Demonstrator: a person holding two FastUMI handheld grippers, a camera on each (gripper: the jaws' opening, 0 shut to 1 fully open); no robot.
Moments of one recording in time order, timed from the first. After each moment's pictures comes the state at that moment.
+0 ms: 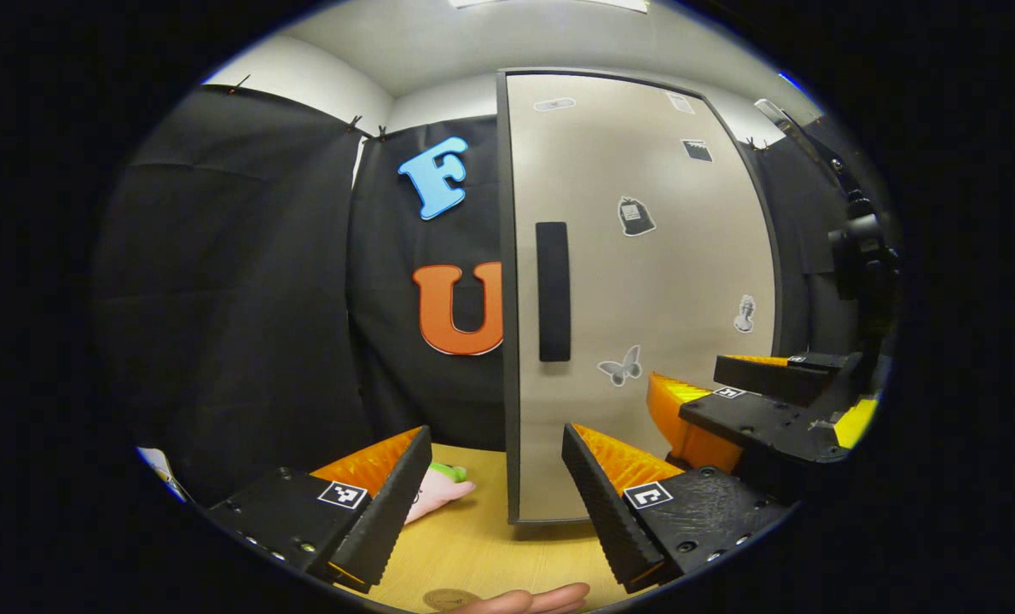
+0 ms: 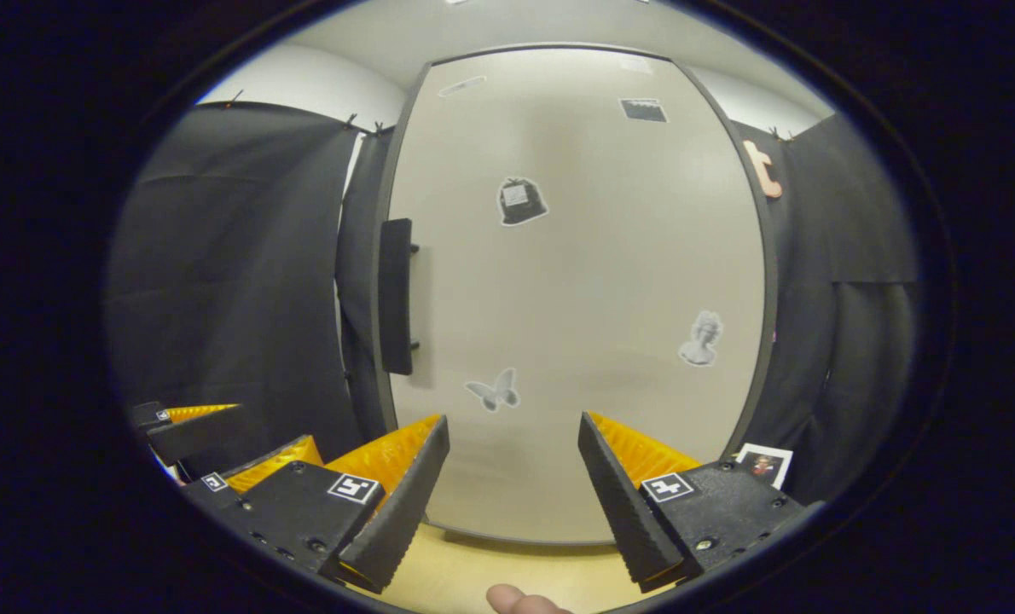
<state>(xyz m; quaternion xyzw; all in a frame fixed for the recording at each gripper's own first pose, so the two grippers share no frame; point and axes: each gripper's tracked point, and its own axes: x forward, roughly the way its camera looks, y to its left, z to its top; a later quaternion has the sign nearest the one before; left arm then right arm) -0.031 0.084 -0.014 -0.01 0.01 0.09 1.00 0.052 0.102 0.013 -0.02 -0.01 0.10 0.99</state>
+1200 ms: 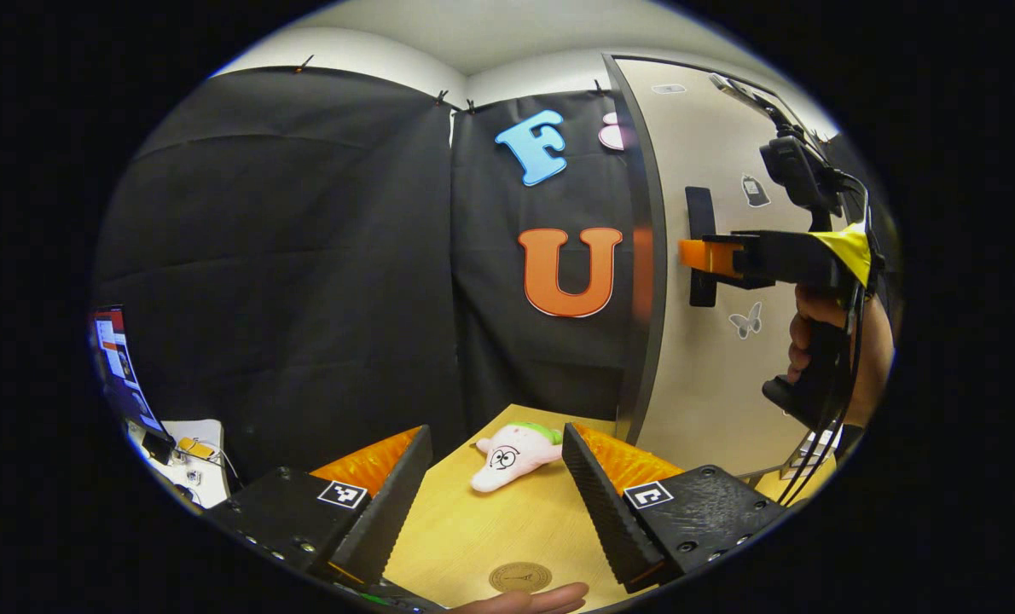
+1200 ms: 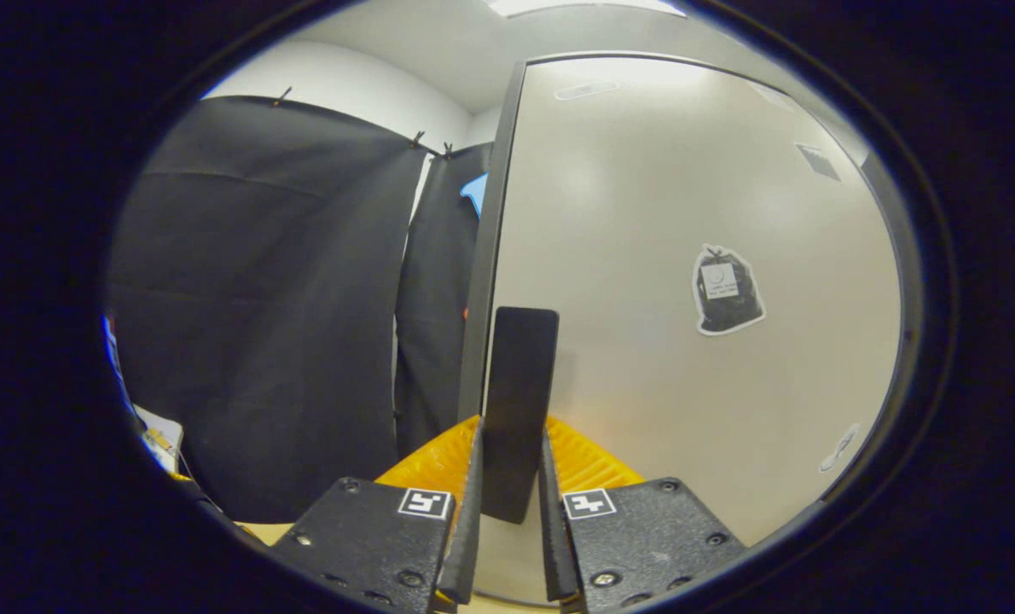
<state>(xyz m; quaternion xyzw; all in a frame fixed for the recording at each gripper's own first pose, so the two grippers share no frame) -0.086 0.180 -0.066 -0.03 0.07 0.22 0.97 0.114 0.210 0.086 -0.06 -0.06 0.21 0.97</state>
